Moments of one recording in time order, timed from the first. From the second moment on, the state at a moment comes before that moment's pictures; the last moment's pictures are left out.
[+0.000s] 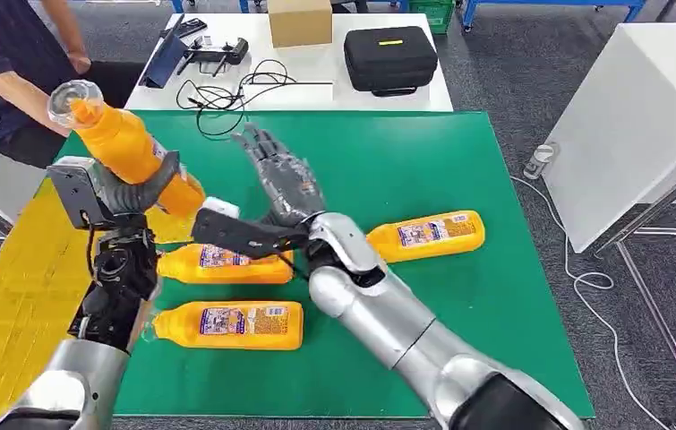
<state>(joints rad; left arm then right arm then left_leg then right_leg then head) -0.57 -0.02 -0.05 -0.67 -0.04 0.35 -0.59 -0.72 0.25 0.73 -0.66 0.65 -0.23 0.01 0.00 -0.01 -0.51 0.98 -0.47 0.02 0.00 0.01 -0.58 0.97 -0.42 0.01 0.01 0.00</state>
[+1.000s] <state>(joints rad) -0.57 0.19 -0.16 -0.36 -1.49 0.67 0.13 -0.54 0.05 0.53 -1.03 0.57 -0.12 -0.05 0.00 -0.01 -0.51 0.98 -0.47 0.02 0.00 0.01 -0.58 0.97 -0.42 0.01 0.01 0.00</state>
